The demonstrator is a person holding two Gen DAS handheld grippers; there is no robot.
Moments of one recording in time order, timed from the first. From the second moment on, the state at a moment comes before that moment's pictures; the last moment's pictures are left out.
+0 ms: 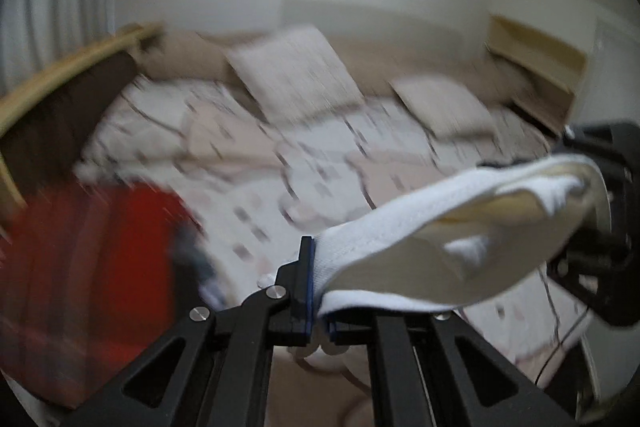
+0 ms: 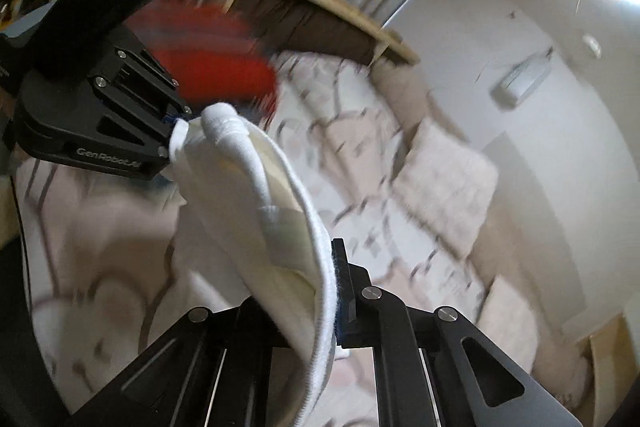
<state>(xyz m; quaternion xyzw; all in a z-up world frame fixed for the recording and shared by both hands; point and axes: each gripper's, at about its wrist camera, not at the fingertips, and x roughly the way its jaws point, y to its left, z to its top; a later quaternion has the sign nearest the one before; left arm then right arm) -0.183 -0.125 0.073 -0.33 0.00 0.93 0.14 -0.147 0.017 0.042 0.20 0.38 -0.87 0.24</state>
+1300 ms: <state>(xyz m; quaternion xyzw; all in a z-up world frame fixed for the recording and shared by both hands) -0.180 -0.380 0.112 -0.26 -0.04 0.97 0.00 -0.180 -0.256 0.088 0.15 0.38 -0.85 0.34</state>
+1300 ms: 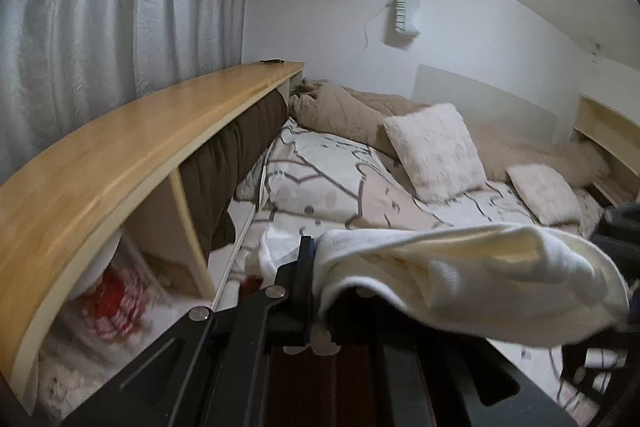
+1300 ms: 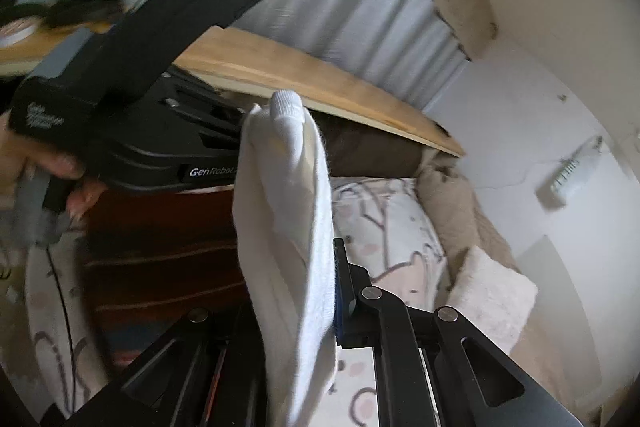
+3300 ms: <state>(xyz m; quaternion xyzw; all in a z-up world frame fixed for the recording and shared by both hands) -0.268 -0.436 0.030 -0.41 -0.20 0.88 -0.13 -0.341 -0.157 0.005 0.37 -0.18 -0.78 0.47</state>
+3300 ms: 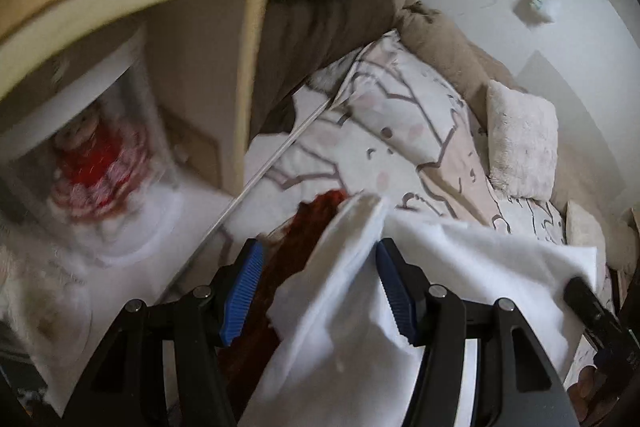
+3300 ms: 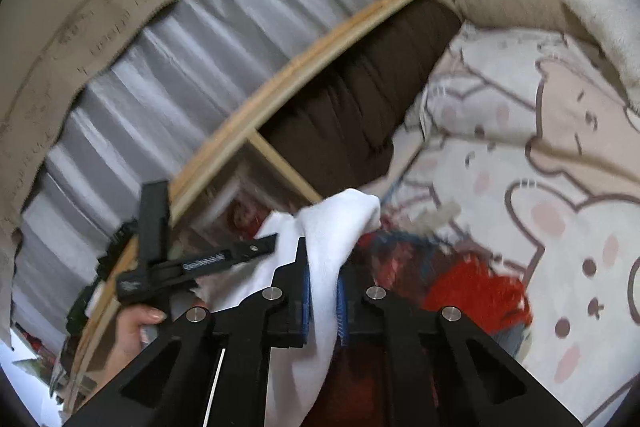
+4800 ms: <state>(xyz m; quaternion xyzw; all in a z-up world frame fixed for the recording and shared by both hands) -0.261 -0.438 0.092 -0.37 -0.21 0.90 -0.11 -0.255 -0.125 -0.002 0.28 -0.02 -0.85 0.45</state>
